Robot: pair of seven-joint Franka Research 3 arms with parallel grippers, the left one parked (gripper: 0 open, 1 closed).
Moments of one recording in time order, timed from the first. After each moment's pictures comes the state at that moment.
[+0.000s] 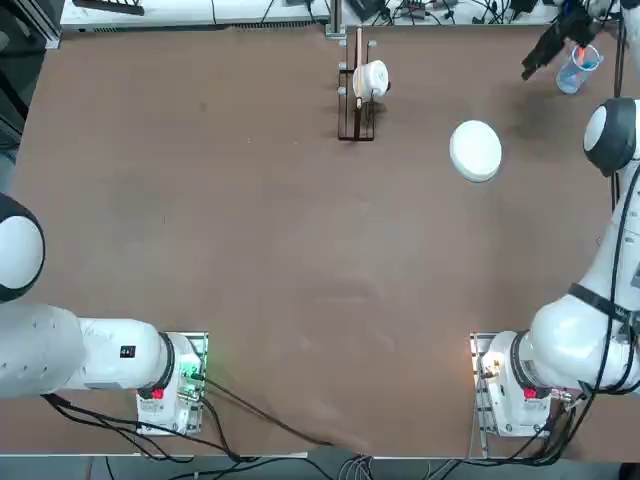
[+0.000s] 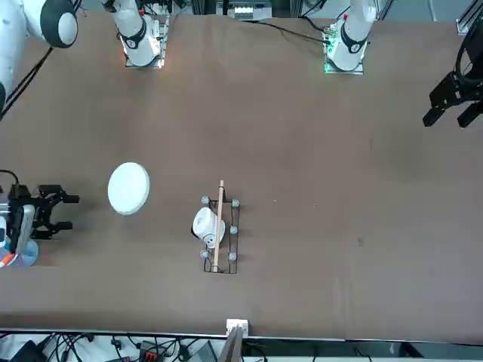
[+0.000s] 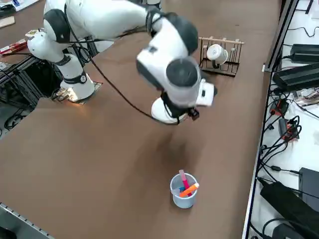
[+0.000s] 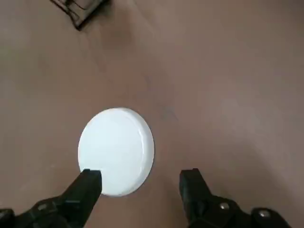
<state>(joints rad) -0.20 0.85 -0.16 -0.95 0.47 1.47 -1.26</state>
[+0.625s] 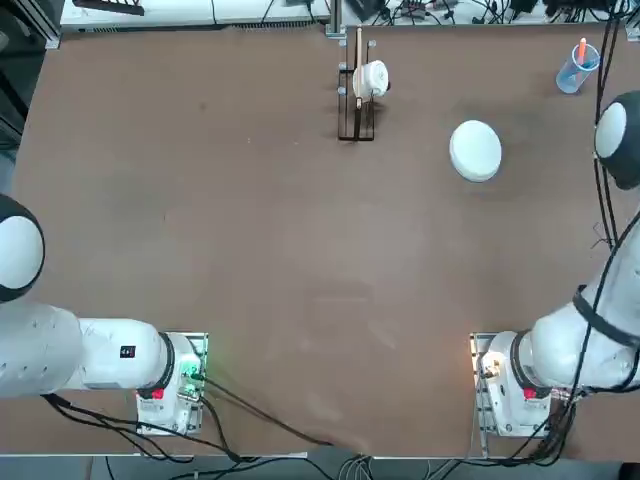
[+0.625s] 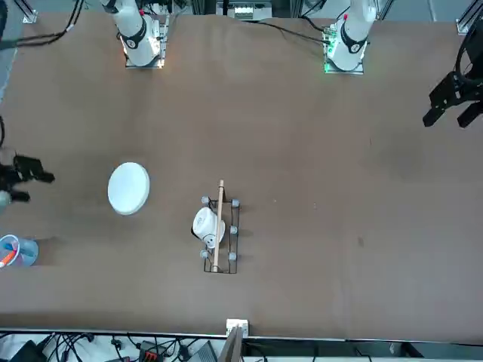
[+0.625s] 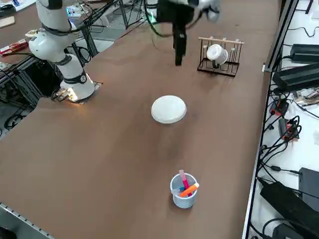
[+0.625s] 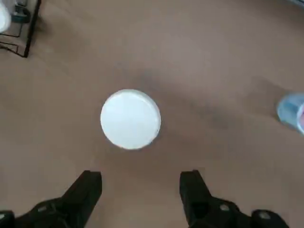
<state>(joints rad) -0.01 0.52 -0.16 -0.93 0.10 1.30 -0.51</state>
